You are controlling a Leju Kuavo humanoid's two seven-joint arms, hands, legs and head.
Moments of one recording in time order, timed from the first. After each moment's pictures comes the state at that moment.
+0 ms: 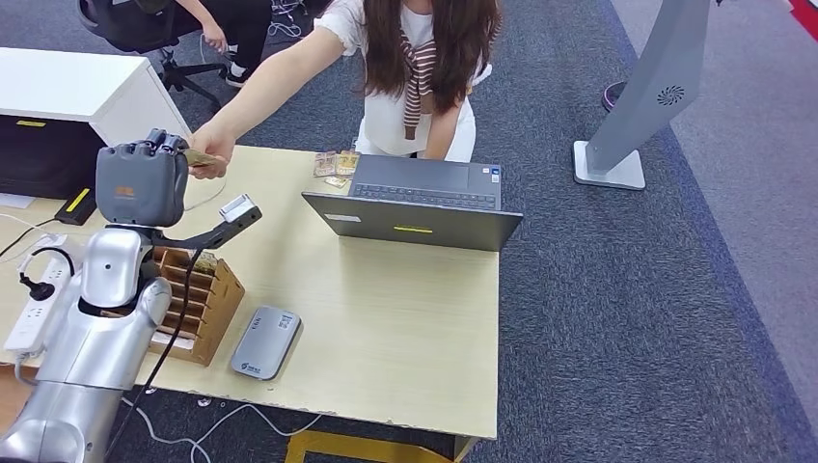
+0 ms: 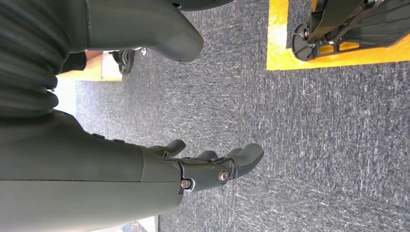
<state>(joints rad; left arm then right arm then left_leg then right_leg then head) -0.54 0.29 -0.19 -1.30 -1.40 0.43 0.10 -0.09 0.21 -1.14 -0.20 1.18 -0.13 0.06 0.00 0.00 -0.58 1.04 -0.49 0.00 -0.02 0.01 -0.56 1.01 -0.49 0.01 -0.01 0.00</state>
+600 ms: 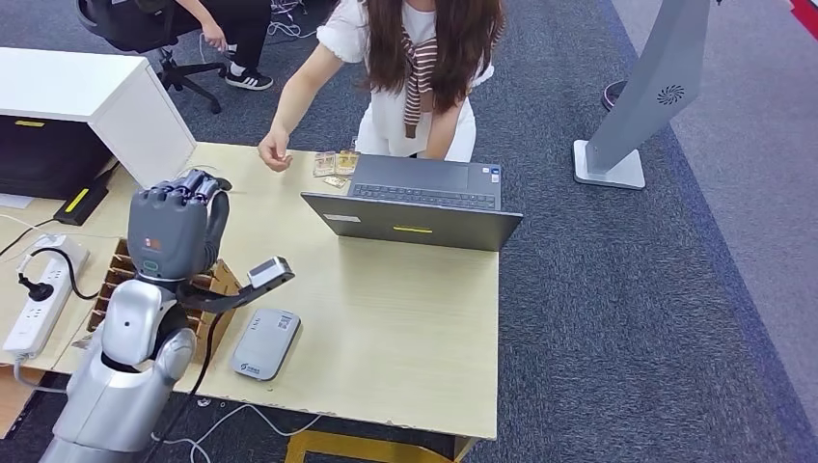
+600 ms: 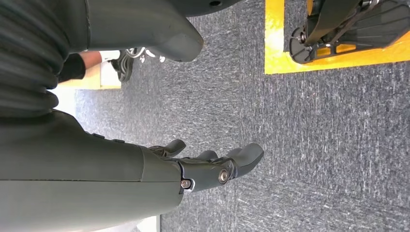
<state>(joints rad) -0.31 0.26 -0.28 -1.57 -1.31 0.53 0.02 -0.08 0.21 -1.14 -0.20 1.14 -0.14 0.06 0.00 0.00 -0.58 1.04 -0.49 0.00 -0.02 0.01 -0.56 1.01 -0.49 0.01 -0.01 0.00</state>
